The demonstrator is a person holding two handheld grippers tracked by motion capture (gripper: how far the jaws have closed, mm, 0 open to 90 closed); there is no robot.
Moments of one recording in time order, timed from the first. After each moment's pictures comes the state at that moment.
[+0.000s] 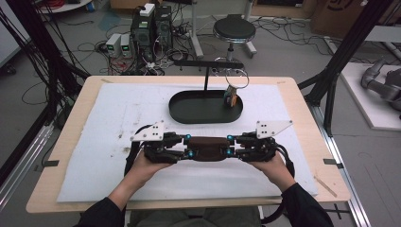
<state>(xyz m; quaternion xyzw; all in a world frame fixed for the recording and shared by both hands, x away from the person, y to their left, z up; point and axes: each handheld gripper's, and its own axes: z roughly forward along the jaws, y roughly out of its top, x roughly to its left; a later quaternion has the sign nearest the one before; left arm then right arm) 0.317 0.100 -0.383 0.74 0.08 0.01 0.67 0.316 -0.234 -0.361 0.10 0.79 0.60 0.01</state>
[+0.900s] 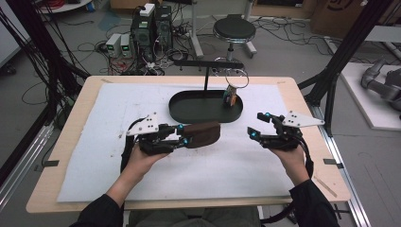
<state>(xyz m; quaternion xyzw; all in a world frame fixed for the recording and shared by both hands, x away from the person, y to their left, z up) 0.332 0.115 -0.375 0.74 0.14 0.09 0.65 0.334 -0.303 -0.360 0.26 0.75 0.57 0.20</state>
